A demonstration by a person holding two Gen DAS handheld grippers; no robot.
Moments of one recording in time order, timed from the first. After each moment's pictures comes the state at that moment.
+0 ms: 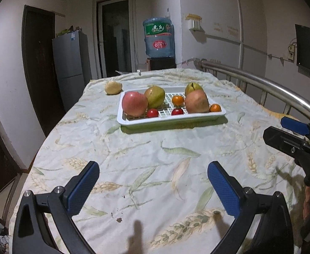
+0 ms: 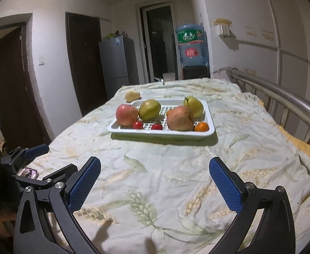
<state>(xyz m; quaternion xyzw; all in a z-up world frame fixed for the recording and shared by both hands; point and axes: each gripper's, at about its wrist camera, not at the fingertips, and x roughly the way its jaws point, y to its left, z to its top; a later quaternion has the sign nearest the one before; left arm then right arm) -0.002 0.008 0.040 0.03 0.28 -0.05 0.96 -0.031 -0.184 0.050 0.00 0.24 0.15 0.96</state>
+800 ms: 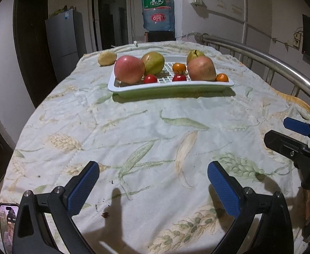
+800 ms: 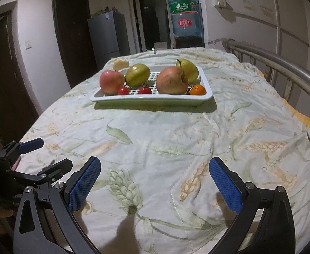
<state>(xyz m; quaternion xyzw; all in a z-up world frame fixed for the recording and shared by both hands) 0.029 0.008 -0.007 0.03 0.36 -0.06 0.93 0.002 -0.187 0.001 0.00 0.33 0.13 0.94</state>
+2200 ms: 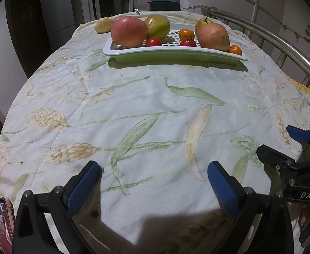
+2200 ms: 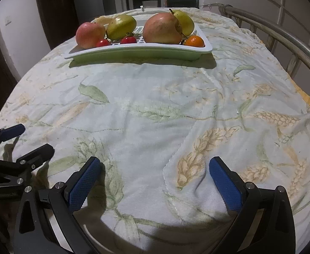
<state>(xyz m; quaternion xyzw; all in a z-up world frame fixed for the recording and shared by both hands) 0.060 0.010 -0.038 0.02 0.46 -0.05 0.89 0.035 -0.175 -0.045 -0.04 0.45 0.08 0.89</state>
